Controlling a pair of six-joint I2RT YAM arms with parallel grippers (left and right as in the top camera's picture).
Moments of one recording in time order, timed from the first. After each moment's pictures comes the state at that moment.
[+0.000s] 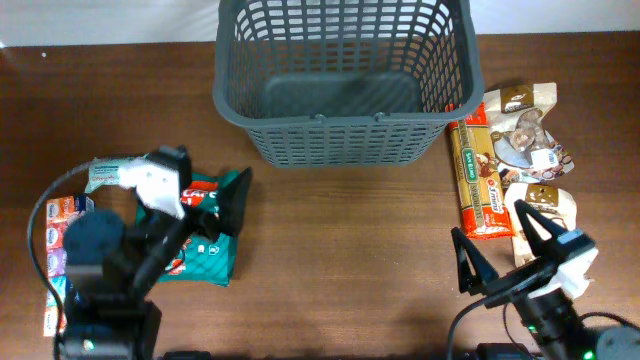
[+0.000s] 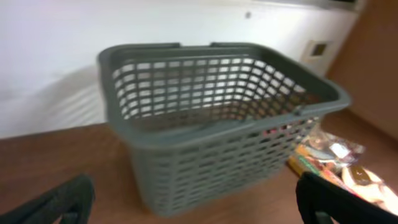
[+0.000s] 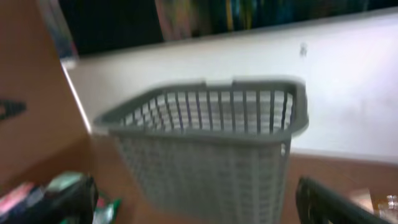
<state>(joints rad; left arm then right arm) -0.04 0.75 0.96 -0.43 0.43 -0.05 -0.03 0.24 0.71 -0.45 -0.45 0.18</state>
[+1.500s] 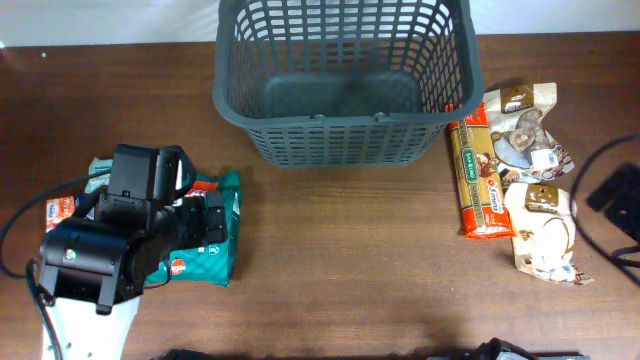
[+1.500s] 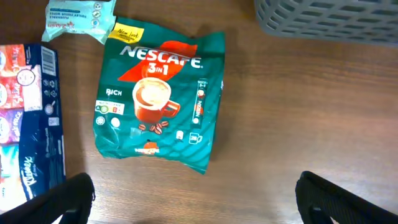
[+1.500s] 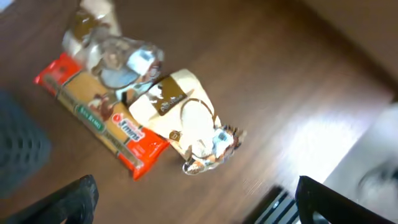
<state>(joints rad) -0.19 1.13 1.46 -1.43 -0.14 -0.27 -0.47 1.19 1.71 -1.53 0.18 0.33</state>
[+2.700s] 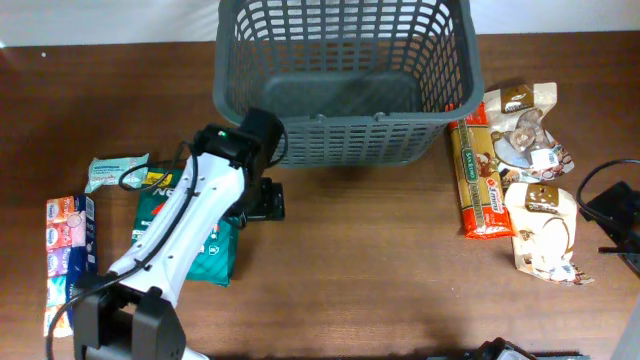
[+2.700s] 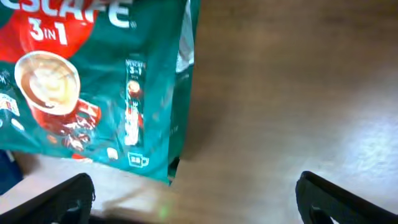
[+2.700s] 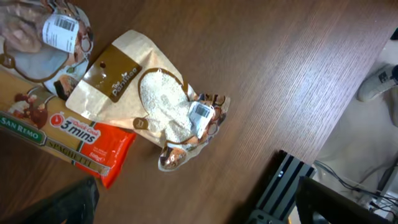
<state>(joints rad) -0.37 1.67 1.39 -1.34 -0.17 -0.45 -0.58 1.24 1.42 -1.42 0.20 0.44</state>
